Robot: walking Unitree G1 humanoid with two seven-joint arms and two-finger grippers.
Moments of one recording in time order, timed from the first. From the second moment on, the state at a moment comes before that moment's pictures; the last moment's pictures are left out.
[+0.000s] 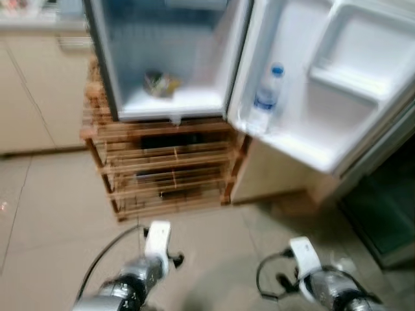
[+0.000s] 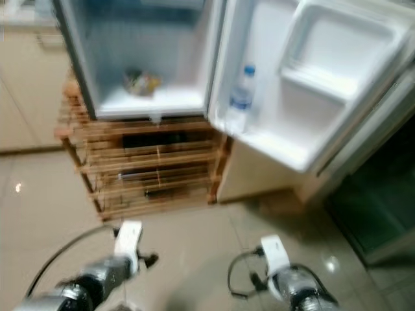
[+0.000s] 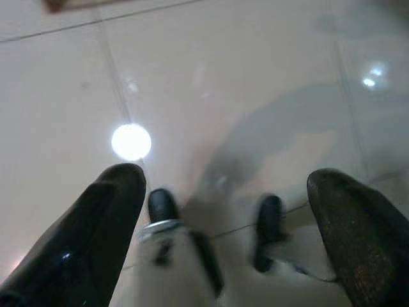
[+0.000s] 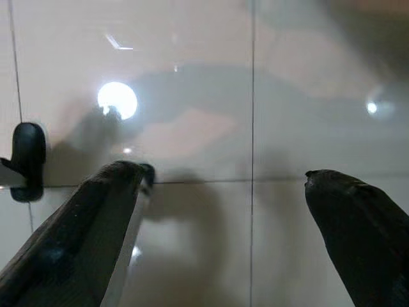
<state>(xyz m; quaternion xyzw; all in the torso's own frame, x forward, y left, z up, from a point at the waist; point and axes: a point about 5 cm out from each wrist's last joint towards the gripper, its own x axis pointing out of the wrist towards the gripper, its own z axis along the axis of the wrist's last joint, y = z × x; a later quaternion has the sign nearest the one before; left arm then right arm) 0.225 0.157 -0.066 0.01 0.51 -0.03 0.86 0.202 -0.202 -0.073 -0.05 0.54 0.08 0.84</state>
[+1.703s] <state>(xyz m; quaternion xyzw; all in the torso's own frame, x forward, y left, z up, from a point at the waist) 0.235 0.142 -0.060 0.00 0.48 -0.04 0.88 0.351 -0.208 0.065 -0.02 0.20 -0.05 0.98</state>
